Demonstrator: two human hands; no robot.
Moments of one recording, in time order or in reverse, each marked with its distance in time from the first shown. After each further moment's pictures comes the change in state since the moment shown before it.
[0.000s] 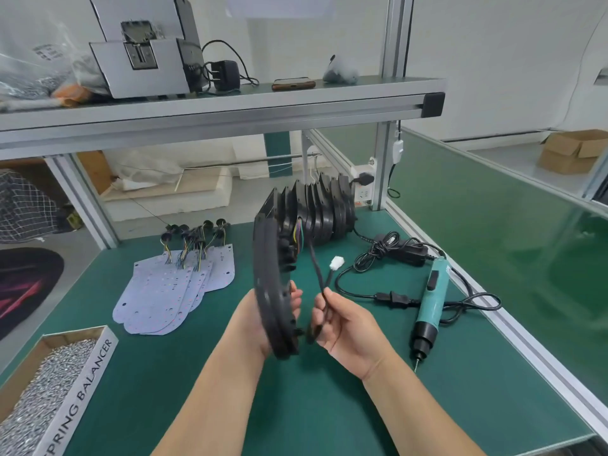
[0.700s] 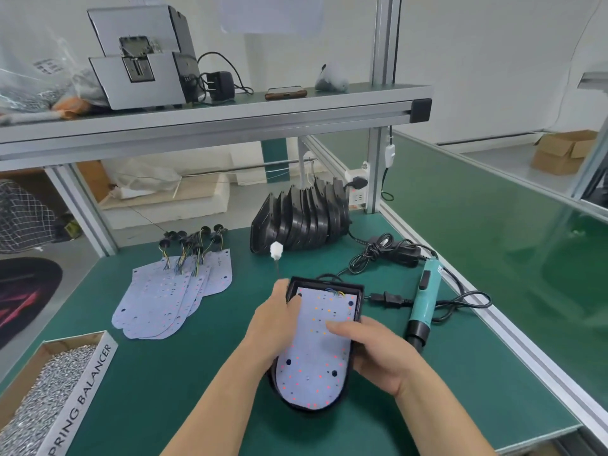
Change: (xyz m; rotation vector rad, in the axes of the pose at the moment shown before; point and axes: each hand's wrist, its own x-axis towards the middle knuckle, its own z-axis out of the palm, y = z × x) left_hand -0.012 -0.011 0.010 1.178 -0.051 0.478; right_hand -0.047 -0.019 -0.015 -0.463 0.030 0.076
